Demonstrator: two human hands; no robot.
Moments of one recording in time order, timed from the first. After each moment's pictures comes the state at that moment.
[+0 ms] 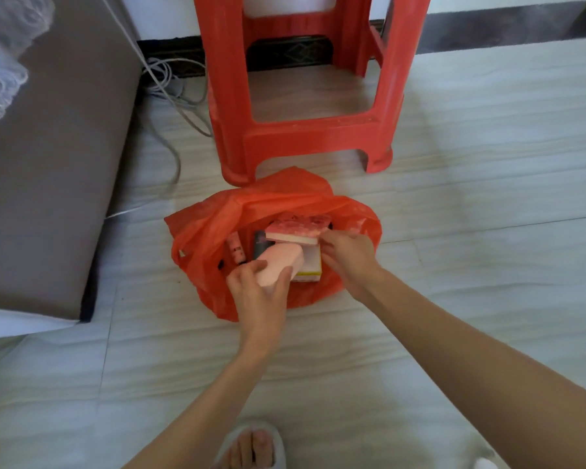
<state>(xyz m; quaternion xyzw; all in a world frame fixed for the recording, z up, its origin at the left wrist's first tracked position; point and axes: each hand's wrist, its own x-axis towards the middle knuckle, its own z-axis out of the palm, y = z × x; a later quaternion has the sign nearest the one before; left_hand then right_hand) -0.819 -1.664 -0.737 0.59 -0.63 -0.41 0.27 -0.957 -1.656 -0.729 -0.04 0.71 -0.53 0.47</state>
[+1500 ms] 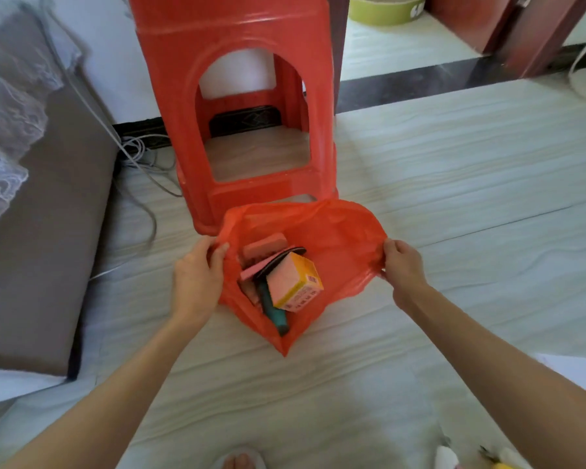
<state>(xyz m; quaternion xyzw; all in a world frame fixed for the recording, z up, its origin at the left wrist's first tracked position) -0.825 -1.725 -0.656 0.46 -0.80 -0.25 0.28 -1.048 -1.566 -0.685 -0.01 0.78 -0.57 0.26</state>
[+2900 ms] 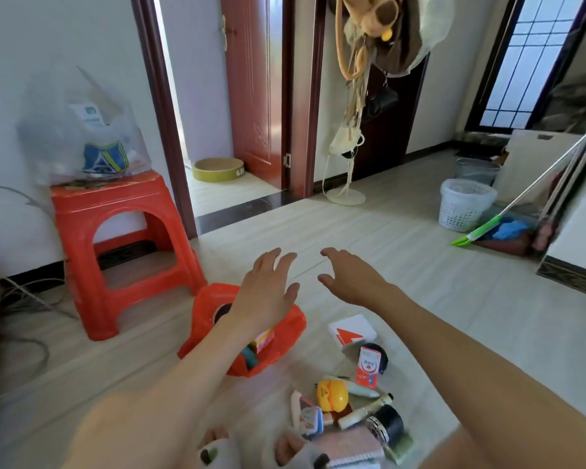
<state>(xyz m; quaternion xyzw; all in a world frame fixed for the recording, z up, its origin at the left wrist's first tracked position) -0.820 -1.377 -0.425 0.03 -0.98 -0.16 0.14 -0.908 -1.235 -0.409 -0.28 0.95 -0.16 0.01</state>
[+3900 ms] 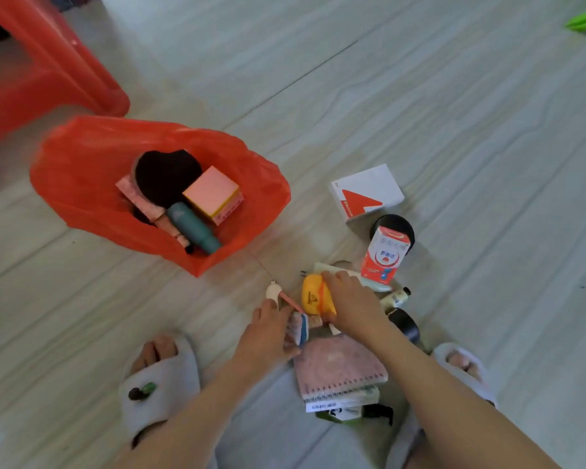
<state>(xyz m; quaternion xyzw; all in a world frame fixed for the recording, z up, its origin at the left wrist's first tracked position) -0.880 -1.339 -0.776 0.12 -0.91 -0.25 -0.31 -0.979 -1.200 -0.769 -0.26 0.91 -0.01 0.31</state>
